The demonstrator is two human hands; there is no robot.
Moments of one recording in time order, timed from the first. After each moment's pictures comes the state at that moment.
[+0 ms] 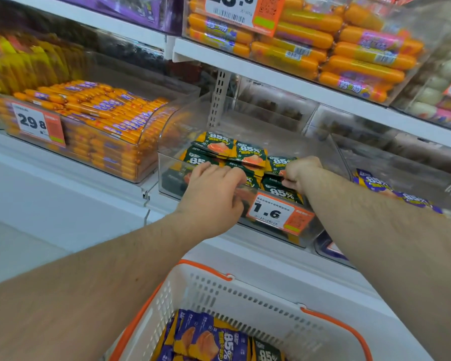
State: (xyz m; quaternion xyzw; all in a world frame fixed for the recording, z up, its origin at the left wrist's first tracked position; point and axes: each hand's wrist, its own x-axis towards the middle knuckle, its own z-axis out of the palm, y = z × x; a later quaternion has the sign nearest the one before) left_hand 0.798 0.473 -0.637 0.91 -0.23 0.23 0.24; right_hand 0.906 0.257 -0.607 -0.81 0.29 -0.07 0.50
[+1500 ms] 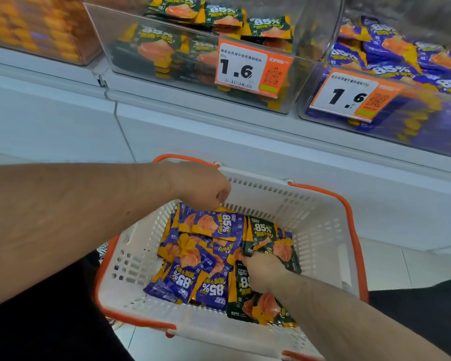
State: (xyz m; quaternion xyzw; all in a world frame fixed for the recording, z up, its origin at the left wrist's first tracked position) left_hand 0.722 0.432 -0.732 0.87 -0.41 -0.26 -0.08; right_hand 0.590 0.251 -0.930 -0.92 -0.08 0.38 -0.05
